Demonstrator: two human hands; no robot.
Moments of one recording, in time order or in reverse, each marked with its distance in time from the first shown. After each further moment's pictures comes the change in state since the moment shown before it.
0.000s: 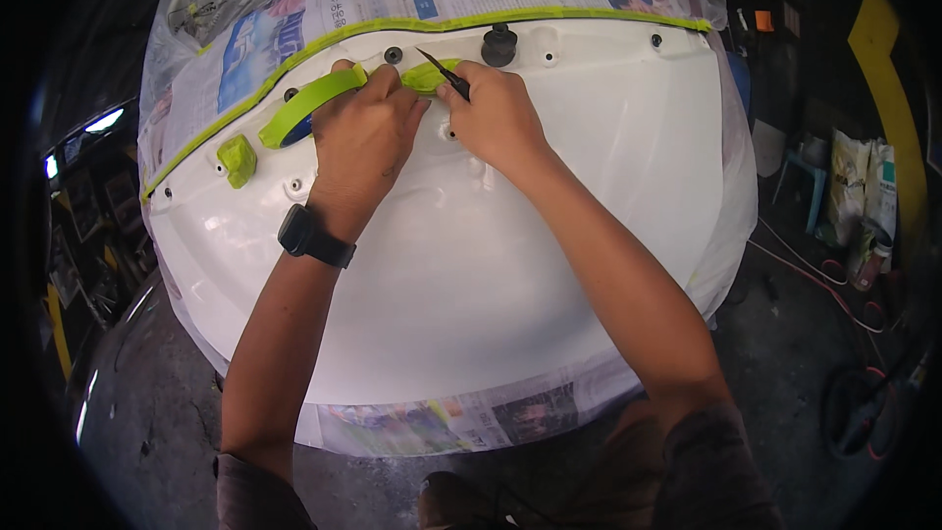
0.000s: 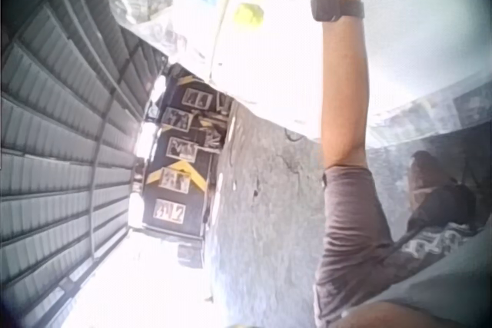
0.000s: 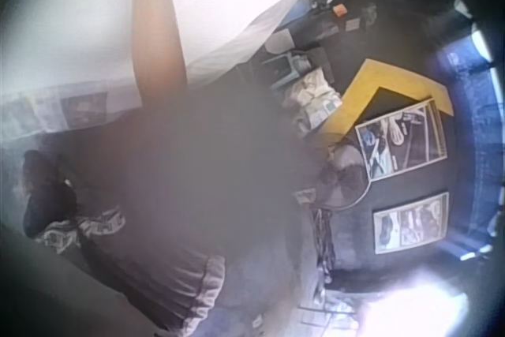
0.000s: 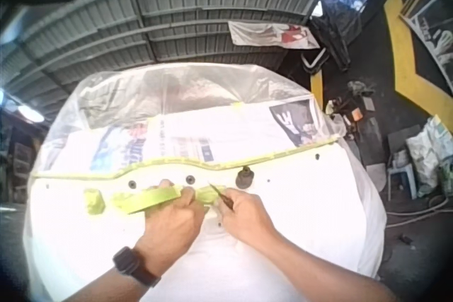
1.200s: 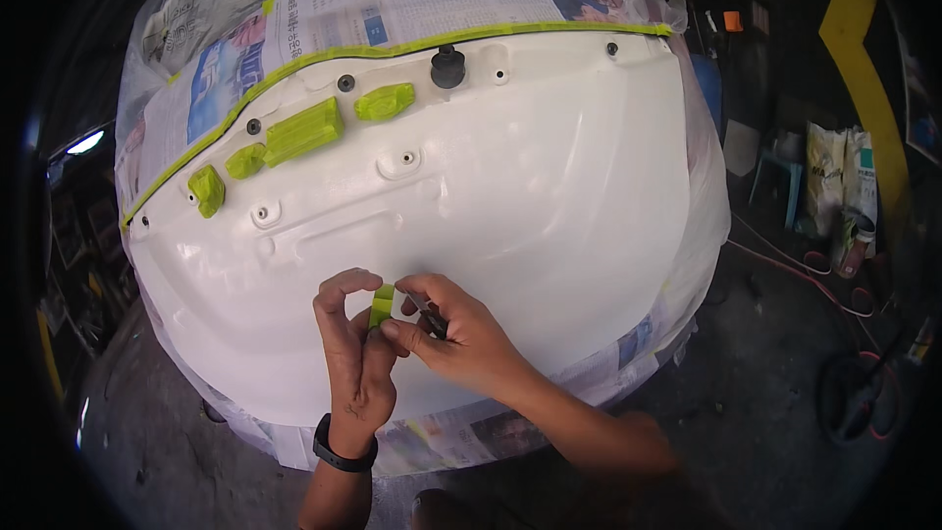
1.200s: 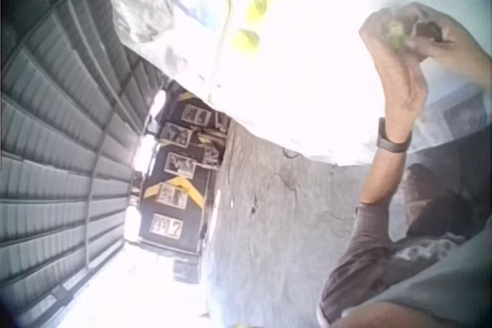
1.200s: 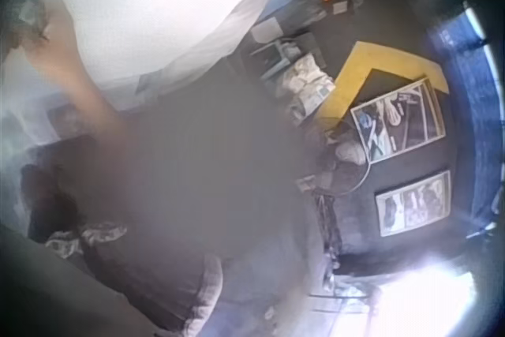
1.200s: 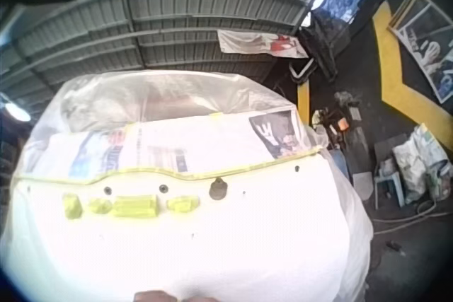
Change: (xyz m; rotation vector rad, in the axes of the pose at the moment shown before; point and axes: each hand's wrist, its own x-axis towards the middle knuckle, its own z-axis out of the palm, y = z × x) left_hand -0.124 0.097 -0.096 -1.297 -0.157 -0.675; right_hand -0.182 0.032 0.020 0.679 -0.311 0.054
